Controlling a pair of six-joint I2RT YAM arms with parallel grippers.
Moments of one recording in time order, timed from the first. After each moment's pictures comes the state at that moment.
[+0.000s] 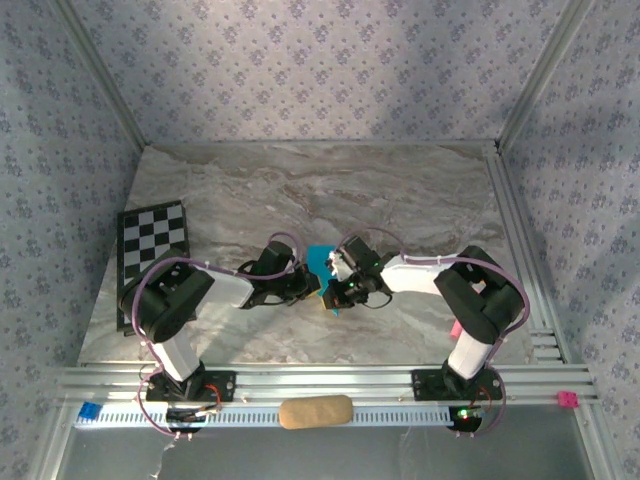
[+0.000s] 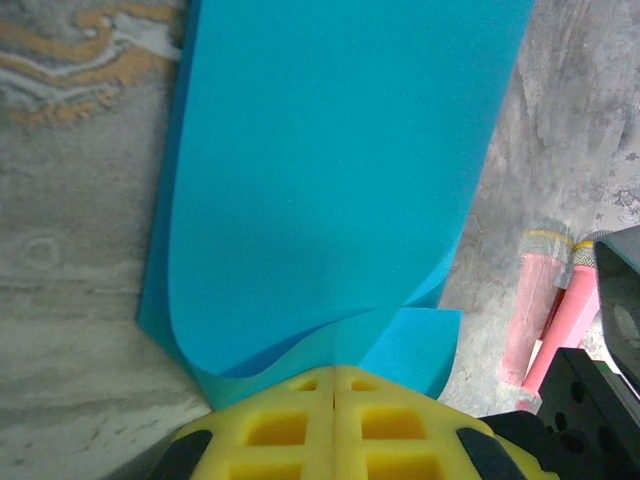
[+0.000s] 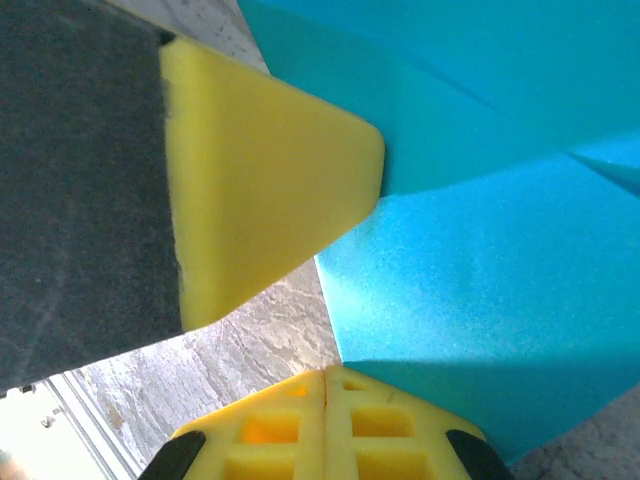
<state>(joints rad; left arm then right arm) -0.72 1.71 0.58 0.38 0.42 -1.16 0.74 1.70 0.80 -0.20 -0.53 0.52</state>
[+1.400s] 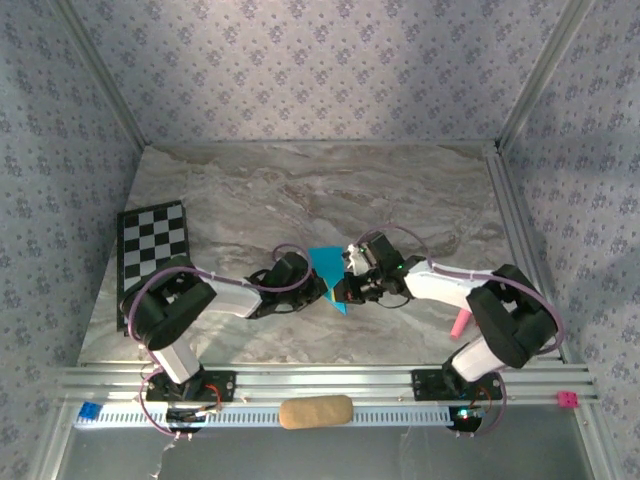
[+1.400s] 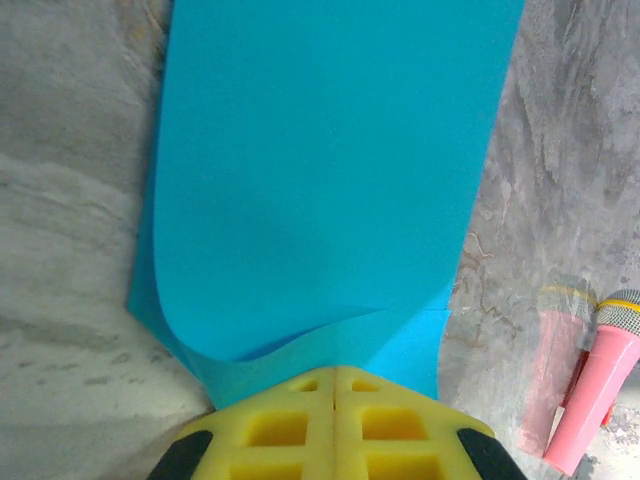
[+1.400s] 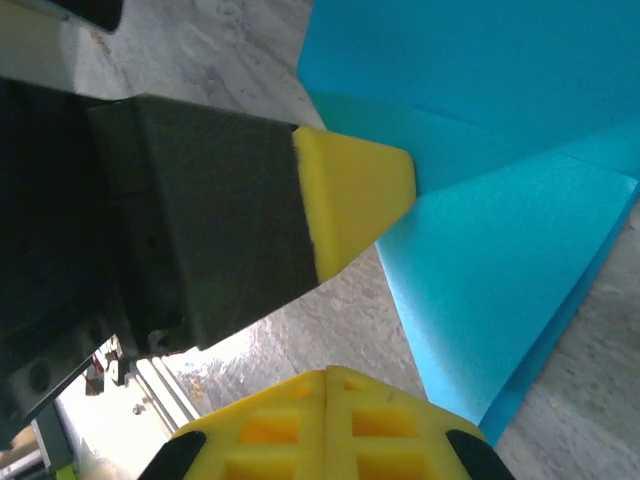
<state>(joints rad) -0.87 1.69 0.58 0.37 0.14 -1.30 0.66 1.53 0.69 -0.15 -0.59 0.62</state>
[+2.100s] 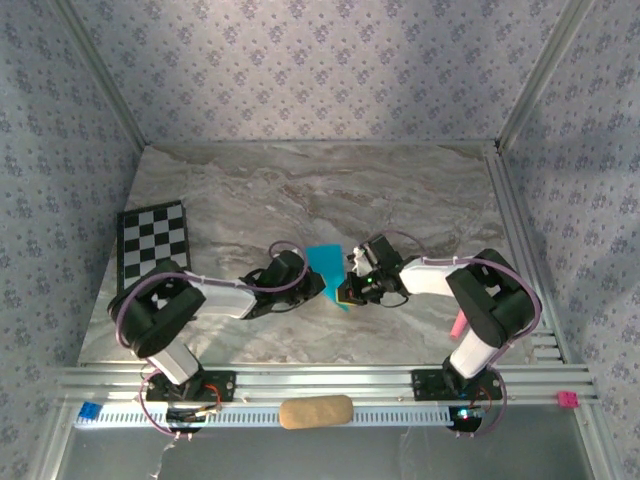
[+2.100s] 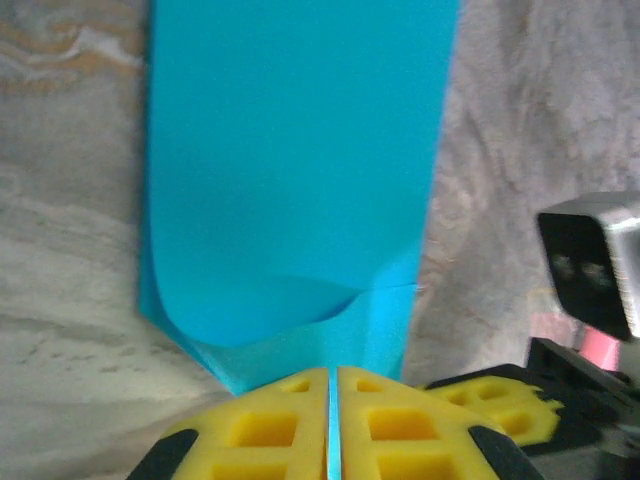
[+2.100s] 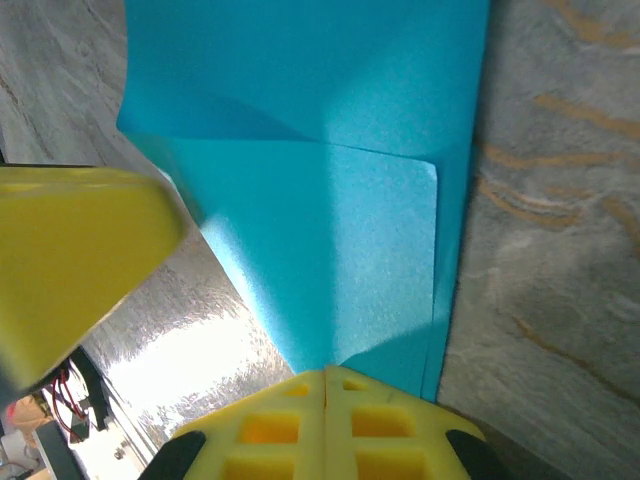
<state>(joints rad) -0.86 1.60 0.57 0.34 0.12 -1.23 0.60 1.64 0.67 -0.08 -0.60 0.66</state>
